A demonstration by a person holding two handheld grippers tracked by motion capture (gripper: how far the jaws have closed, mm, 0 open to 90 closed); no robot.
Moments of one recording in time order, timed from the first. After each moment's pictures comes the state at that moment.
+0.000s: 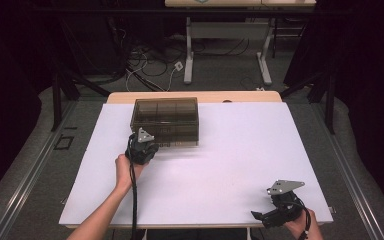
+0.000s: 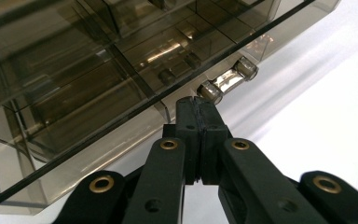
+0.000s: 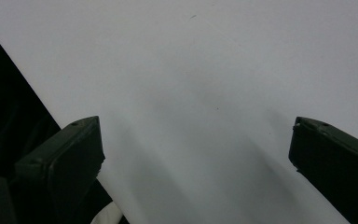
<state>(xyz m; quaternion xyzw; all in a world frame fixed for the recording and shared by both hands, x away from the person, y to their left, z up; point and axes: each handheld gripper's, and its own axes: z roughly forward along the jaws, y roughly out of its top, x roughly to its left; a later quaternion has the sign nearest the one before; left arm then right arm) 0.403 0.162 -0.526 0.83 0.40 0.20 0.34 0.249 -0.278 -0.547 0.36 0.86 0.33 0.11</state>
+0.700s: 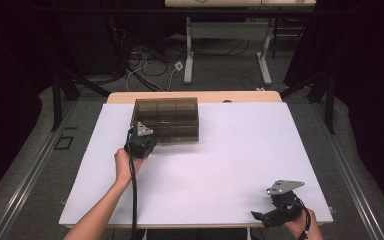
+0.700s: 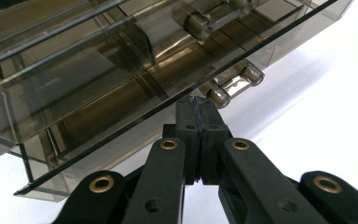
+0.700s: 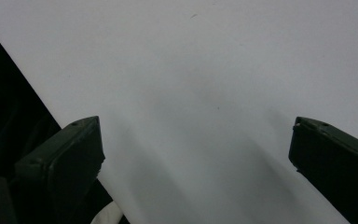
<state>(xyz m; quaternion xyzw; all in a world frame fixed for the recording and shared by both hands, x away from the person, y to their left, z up) 0.418 0.164 -0.518 0.82 0.41 0.21 0.34 0.249 -0.278 -0.547 0.36 0.87 0.33 0.11</state>
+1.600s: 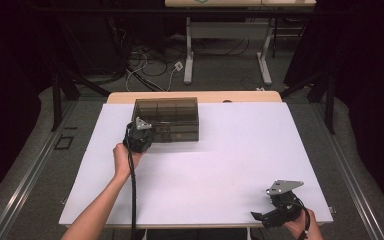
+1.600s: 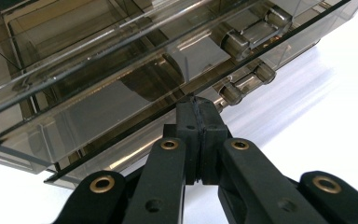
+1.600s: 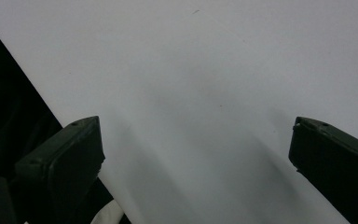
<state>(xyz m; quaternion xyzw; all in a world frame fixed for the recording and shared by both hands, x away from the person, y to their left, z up) 0.433 0.169 -0.512 0.82 0.42 0.21 0.32 0.251 -0.278 -0.549 0.36 0.87 0.33 0.10</state>
